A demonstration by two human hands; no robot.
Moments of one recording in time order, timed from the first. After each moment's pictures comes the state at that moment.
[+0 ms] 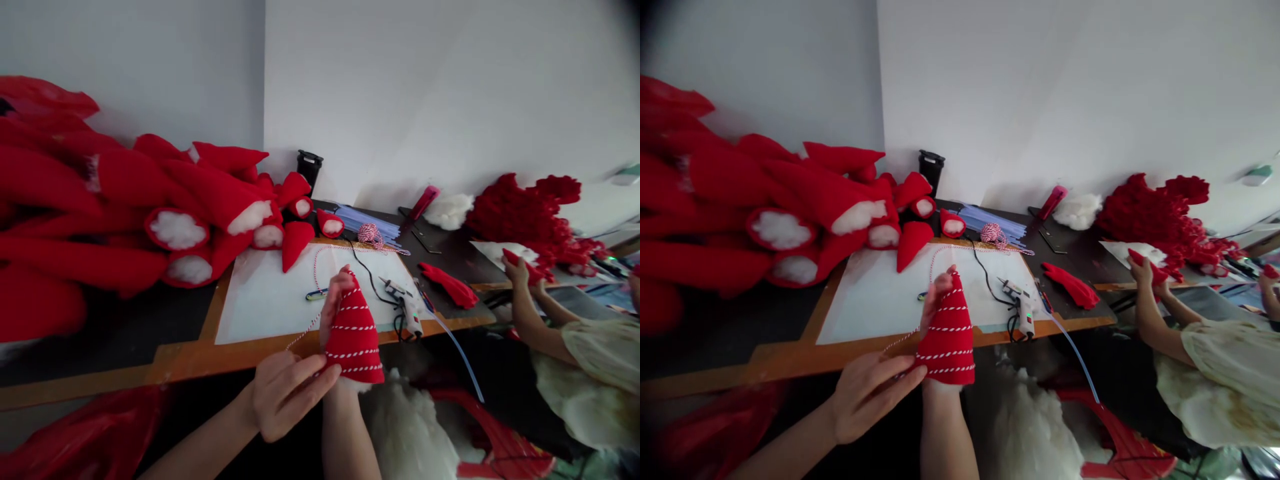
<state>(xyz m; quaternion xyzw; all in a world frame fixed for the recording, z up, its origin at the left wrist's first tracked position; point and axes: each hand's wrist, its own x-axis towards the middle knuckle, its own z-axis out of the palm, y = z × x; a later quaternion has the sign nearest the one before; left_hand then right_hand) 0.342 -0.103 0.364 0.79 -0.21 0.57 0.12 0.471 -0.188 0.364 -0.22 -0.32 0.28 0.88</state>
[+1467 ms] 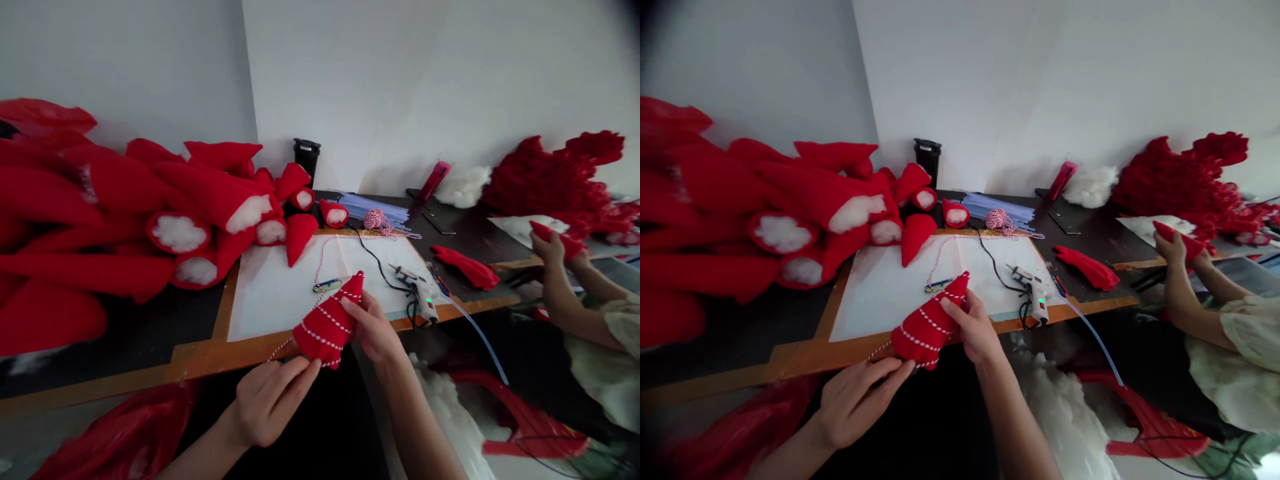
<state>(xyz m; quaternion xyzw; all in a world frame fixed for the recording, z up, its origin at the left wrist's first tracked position) 0.305 -0.085 0.350 0.86 -0.19 0.47 0.06 0.463 -0.236 0.387 -0.51 -0.08 0.31 0.80</state>
